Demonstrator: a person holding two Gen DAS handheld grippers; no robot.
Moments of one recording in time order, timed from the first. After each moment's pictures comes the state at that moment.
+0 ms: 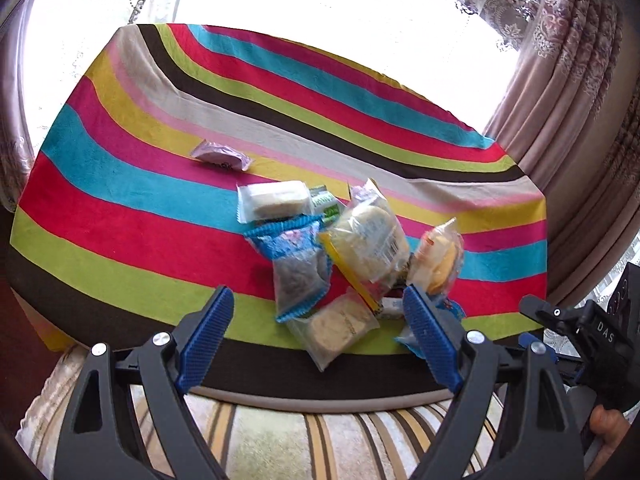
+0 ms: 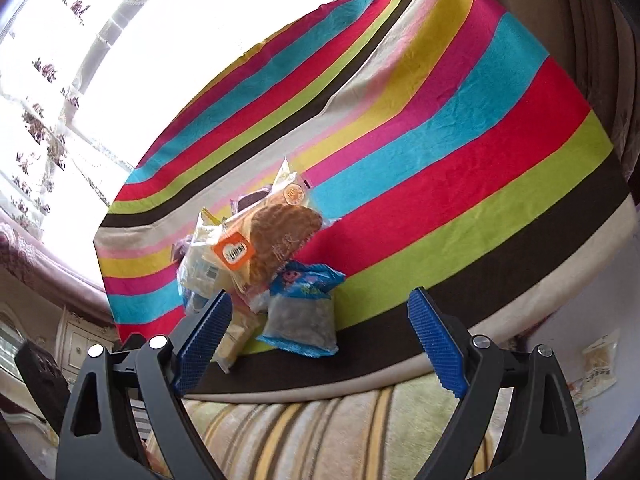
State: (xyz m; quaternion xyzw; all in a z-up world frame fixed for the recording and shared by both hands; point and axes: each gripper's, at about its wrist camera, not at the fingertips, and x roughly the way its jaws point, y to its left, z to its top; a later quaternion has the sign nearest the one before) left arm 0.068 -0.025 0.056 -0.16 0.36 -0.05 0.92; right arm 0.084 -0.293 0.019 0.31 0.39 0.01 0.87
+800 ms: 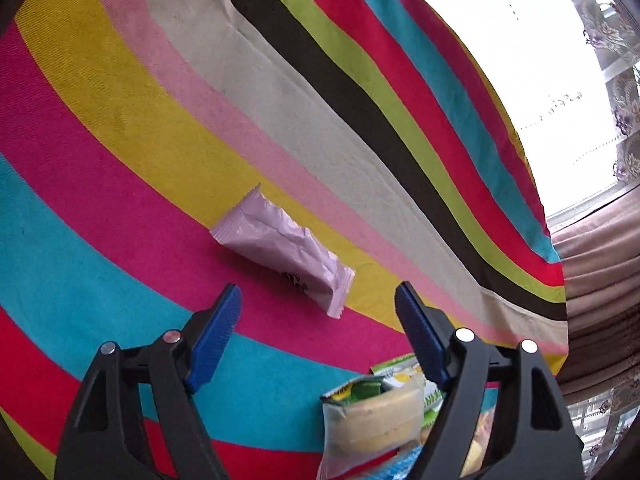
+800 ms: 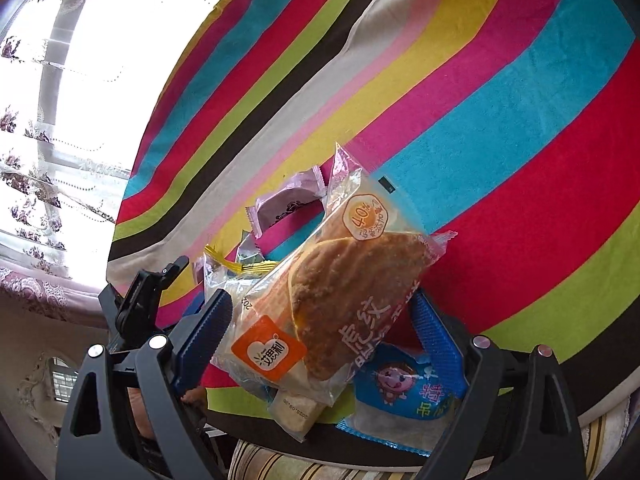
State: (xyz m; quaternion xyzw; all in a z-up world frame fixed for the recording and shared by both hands) left arm 0.288 0.093 -0.010 -0.35 0.46 -0.01 0.81; right arm 0.205 -0.264 -0.015 0.40 0.47 0.05 0.78
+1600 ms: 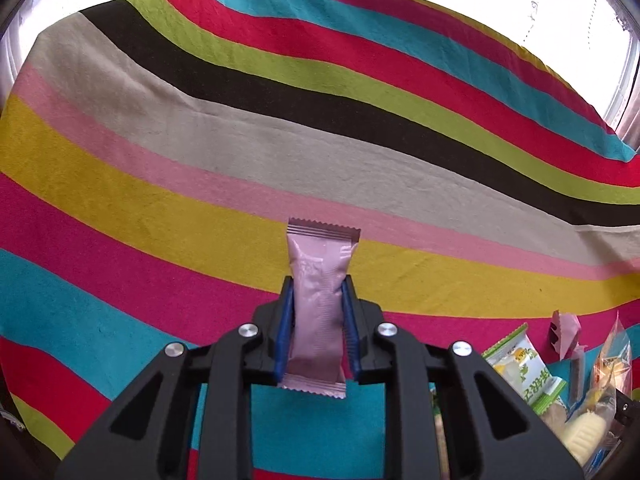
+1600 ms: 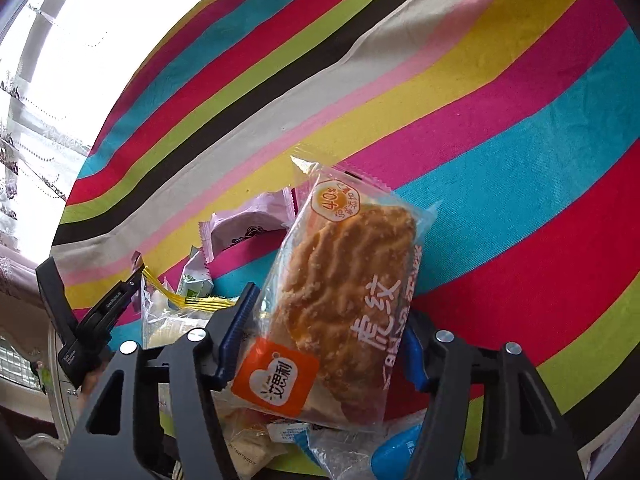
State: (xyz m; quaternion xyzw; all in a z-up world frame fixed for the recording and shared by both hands) left arm 0.292 0.045 0.003 -0.08 0.45 0.07 0.89; right arm 0.243 -0.247 -0.022 0.29 0.48 0.00 0.83
